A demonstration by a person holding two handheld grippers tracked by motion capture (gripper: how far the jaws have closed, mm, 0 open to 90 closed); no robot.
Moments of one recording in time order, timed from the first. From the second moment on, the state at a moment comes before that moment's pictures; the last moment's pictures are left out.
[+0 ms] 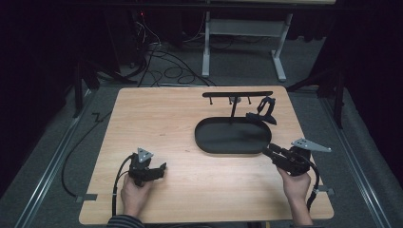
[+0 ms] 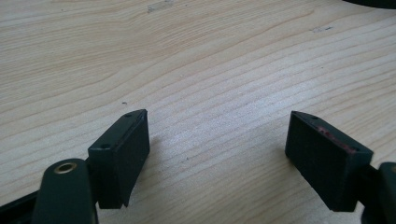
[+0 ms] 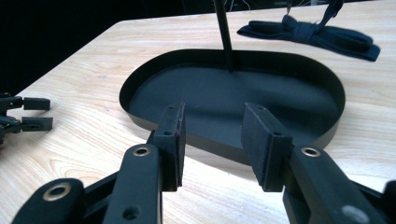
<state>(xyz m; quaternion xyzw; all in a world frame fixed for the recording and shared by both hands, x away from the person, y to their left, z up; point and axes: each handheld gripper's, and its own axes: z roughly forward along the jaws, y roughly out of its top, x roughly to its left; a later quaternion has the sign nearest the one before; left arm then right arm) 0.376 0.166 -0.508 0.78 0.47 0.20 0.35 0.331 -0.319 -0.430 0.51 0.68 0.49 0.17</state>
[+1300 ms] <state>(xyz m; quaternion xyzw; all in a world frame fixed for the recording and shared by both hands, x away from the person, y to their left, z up) 0.376 0.166 -0.508 0.78 0.47 0.20 0.35 0.333 -0.294 -0.482 0.53 0.70 0.46 0.13</state>
